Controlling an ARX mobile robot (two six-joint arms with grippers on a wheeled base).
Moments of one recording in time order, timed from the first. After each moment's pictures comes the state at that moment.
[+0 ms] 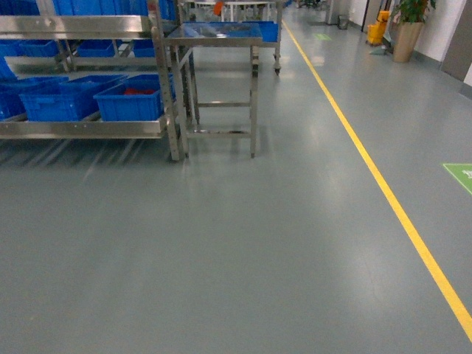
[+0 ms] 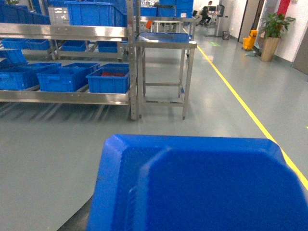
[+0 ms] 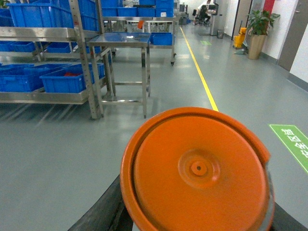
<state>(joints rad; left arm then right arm) 0.00 0.01 0.01 -0.01 0.00 0.00 0.00 0.01 0.01 -0.01 0.00 0.01</state>
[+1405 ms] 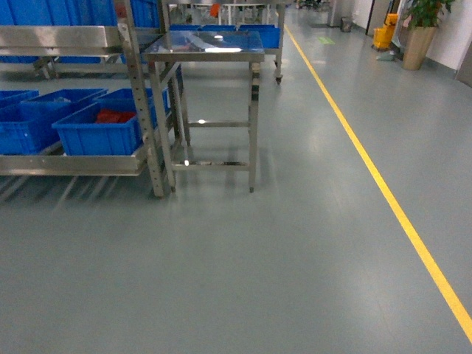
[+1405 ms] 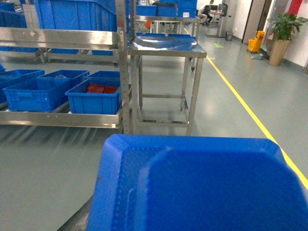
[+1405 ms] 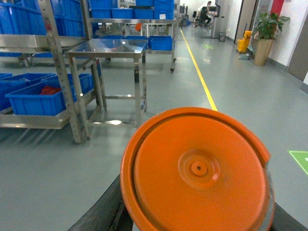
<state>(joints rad) 0.00 0.01 0.01 -0.01 0.00 0.00 0.00 0.01 0.01 -0.01 0.00 0.01</state>
